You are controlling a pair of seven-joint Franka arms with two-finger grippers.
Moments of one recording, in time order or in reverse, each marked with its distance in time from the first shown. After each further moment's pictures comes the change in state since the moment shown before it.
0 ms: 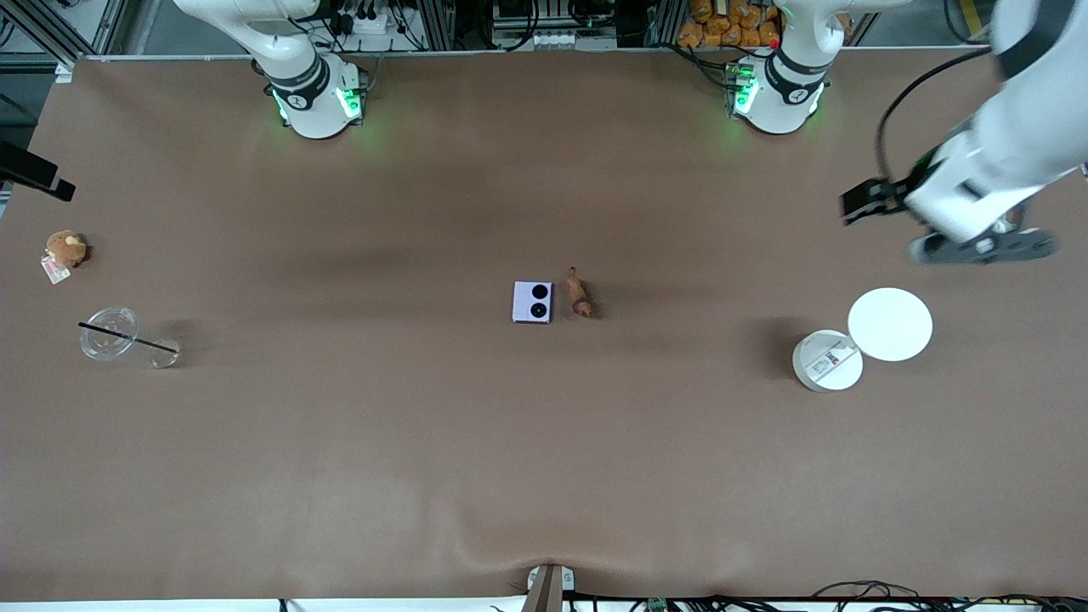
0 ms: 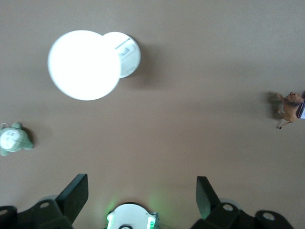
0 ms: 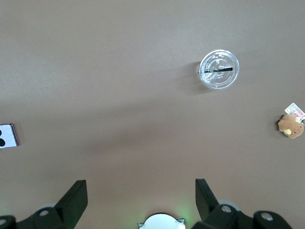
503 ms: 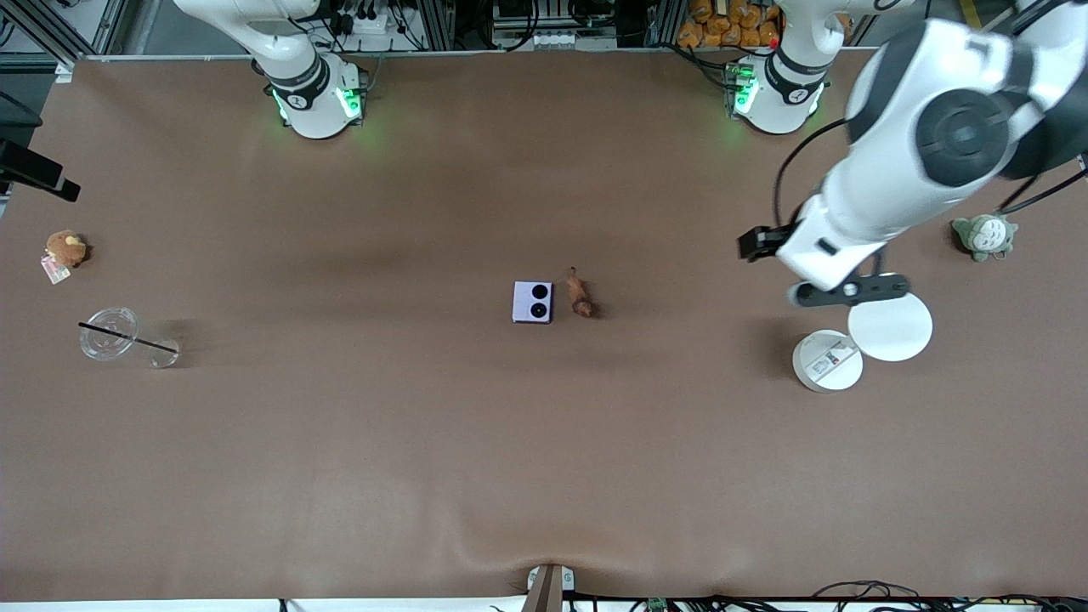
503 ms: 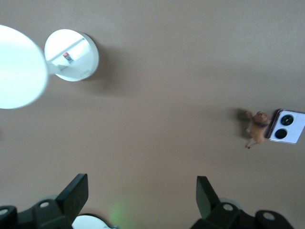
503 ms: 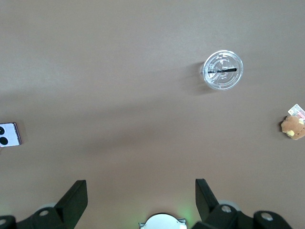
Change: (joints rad) left arm -0.107 0.125 -0.064 0.001 0.000 0.136 -0.272; right arm 0.001 0.000 0.005 0.000 0.005 0.000 0.000
